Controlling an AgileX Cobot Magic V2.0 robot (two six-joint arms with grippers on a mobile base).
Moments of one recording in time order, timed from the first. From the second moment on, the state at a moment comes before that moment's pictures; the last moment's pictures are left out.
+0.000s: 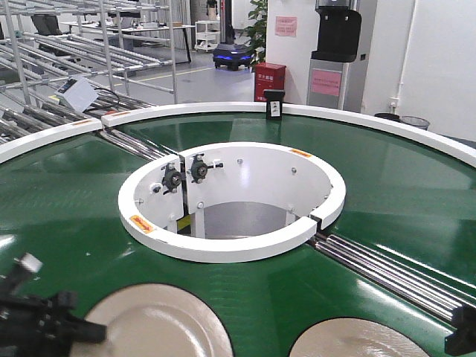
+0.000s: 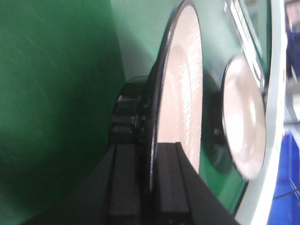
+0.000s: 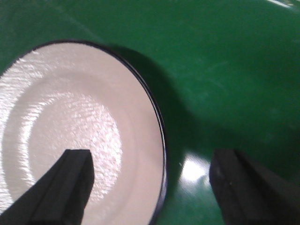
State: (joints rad) left arm 0.21 1.65 -0.95 -1.23 1.03 0.87; right arm -0.26 1.40 -0.92 0.44 0.82 -0.20
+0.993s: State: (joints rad) left arm 0.25 1.44 -0.95 -1.25 1.08 0.83; right arm -0.24 1.79 -0.93 0.96 0.93 -0.78
